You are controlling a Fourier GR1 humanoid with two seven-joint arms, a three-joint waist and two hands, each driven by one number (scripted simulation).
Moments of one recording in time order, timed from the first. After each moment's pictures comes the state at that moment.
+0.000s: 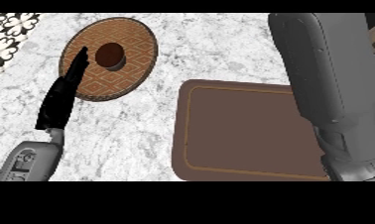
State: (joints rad) left arm -0.21 0.34 -0.08 -1.45 -0.08 0.14 0.06; right arm -1.17 -0.15 -0.06 -1.19 1.26 0.04 1.15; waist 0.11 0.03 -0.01
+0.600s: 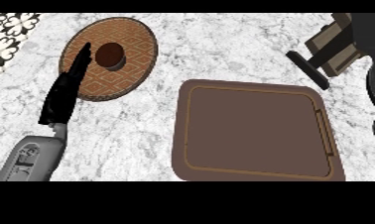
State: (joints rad) left arm -0.25 0.33 -0.09 -1.43 -0.09 0.14 0.08; right arm -1.59 -0.31 -0.22 -0.76 1.46 0.06 1.12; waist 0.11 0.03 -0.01
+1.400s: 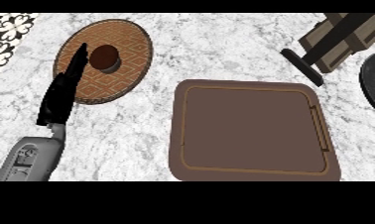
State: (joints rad) left arm -0.24 0.33 -0.07 -1.43 -0.10 0.14 0.08; right arm -1.73 -0.51 -0.25 -0.33 1.61 0.08 1.04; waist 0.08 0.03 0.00
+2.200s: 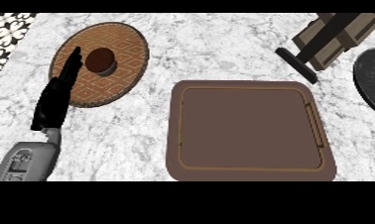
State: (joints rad) left arm -0.20 0.32 -0.04 -1.44 -0.10 0.15 0.08; right arm -1.69 -0.61 -0.32 -0.21 1.56 0.08 0.95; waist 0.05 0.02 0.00
